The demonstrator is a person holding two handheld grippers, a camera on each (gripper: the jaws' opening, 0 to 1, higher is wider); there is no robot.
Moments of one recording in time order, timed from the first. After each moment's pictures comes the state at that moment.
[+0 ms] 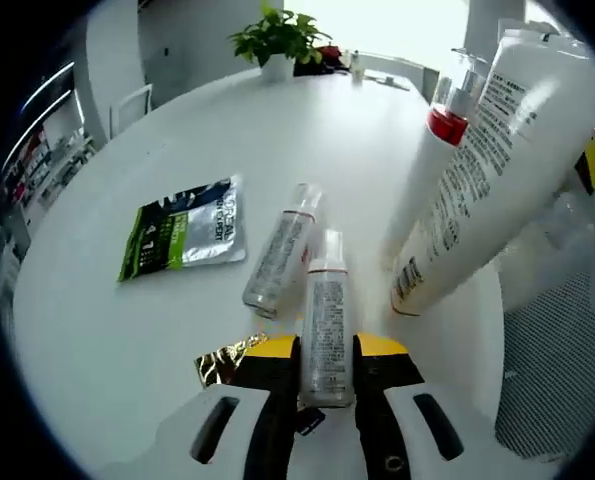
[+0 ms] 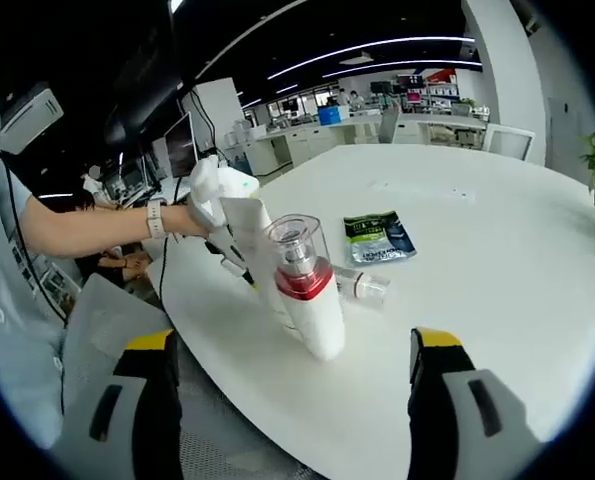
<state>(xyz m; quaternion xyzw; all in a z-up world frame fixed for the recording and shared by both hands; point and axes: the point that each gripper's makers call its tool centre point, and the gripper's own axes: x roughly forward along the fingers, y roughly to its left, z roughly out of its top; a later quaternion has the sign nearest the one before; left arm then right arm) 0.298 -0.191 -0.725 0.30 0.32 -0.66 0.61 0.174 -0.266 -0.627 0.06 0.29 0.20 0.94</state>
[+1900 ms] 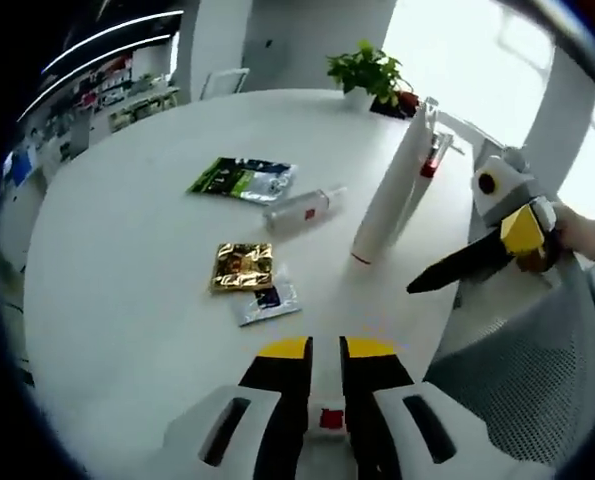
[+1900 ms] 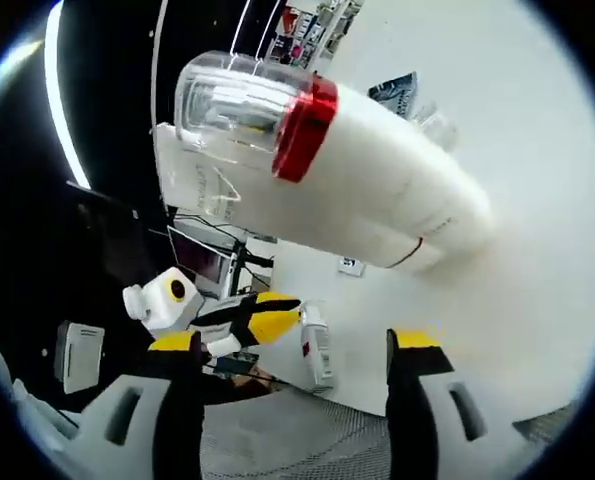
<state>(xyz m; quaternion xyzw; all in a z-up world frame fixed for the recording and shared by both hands) 0.260 -0.100 -0.690 0.18 0.37 -0.56 0.72 0.199 -0.160 -0.670 0.49 0.27 0.17 0.81</state>
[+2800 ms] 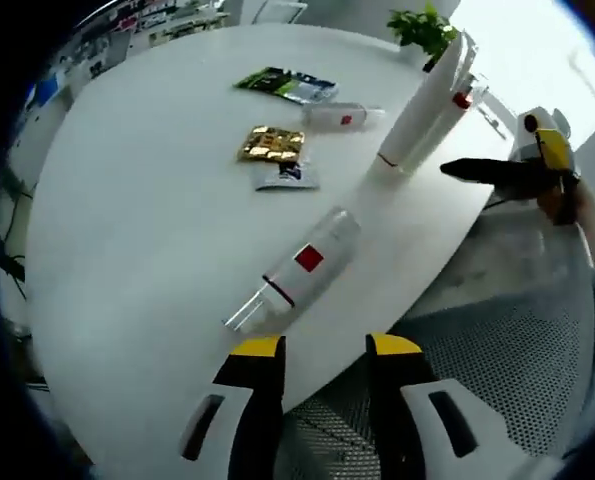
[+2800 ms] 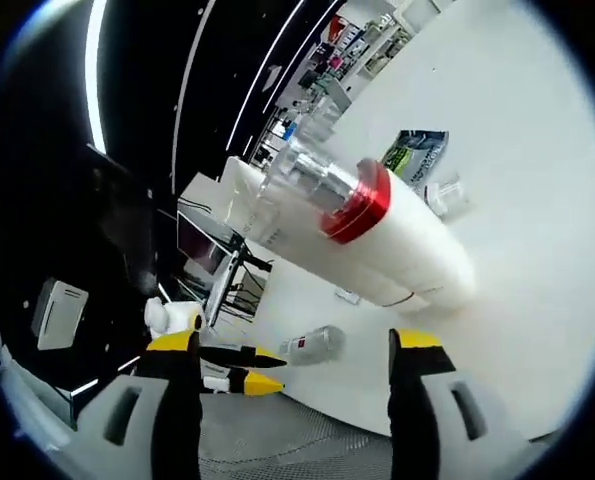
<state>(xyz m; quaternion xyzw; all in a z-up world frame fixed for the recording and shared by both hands) 0.221 -0.028 -0.730 0.16 0.53 -0.46 0.70 0.194 -0.186 -0.649 0.43 0.24 0.19 0.85</state>
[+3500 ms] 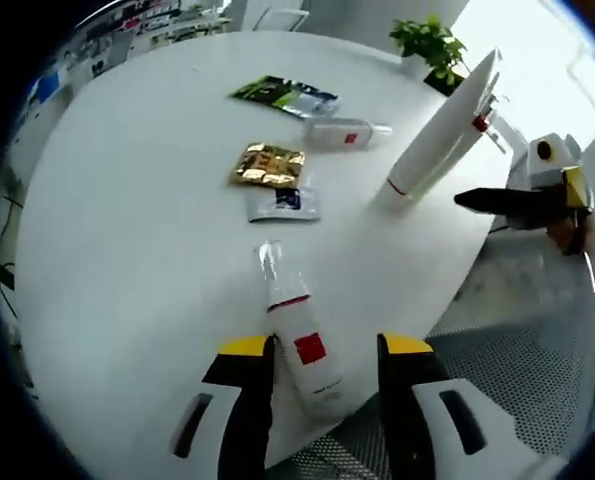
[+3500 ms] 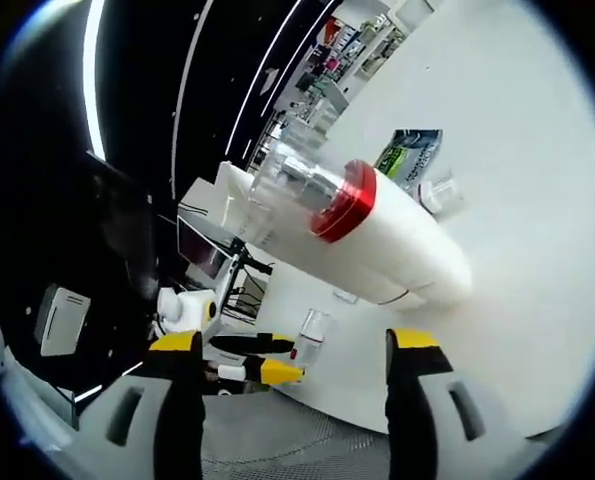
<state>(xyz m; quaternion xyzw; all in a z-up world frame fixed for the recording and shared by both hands) 0.235 -0.060 -0.739 0.15 0.51 -0.47 0.70 0.192 -0.188 -0.651 0.44 0.24 0.18 0.84</state>
